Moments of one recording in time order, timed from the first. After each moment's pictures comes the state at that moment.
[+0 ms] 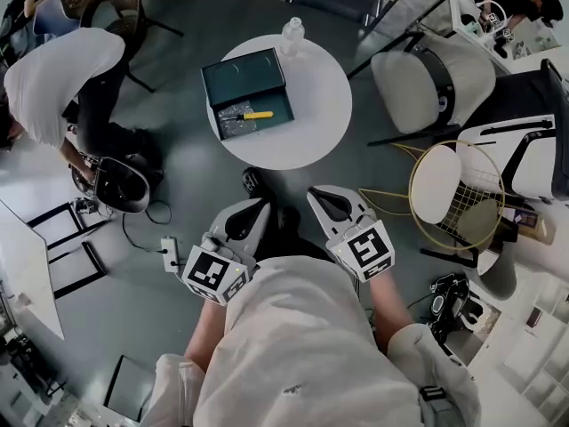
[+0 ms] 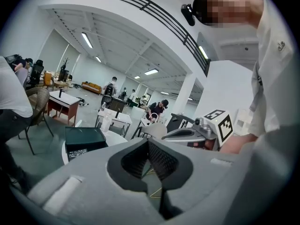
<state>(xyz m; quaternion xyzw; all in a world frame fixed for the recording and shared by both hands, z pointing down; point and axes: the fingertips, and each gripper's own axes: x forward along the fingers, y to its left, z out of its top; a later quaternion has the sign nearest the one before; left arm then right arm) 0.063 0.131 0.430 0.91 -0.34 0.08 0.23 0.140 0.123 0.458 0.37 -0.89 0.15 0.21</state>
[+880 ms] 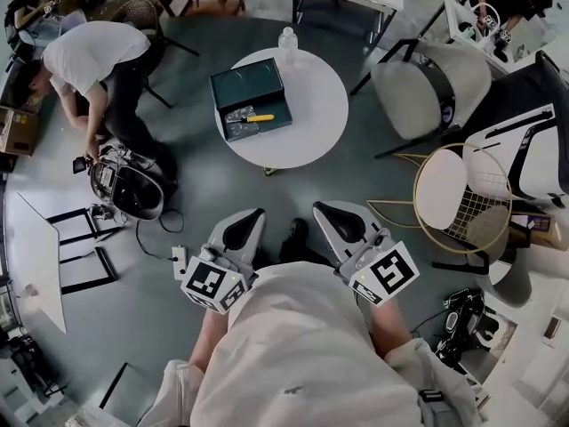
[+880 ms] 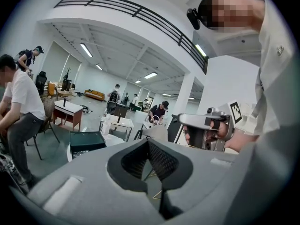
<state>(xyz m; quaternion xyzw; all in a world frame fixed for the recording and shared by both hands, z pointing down) 0.083 0.215 0.400 0.91 -0.37 0.08 0.20 0.172 0.213 0.352 0.36 -0.92 0.14 0.03</state>
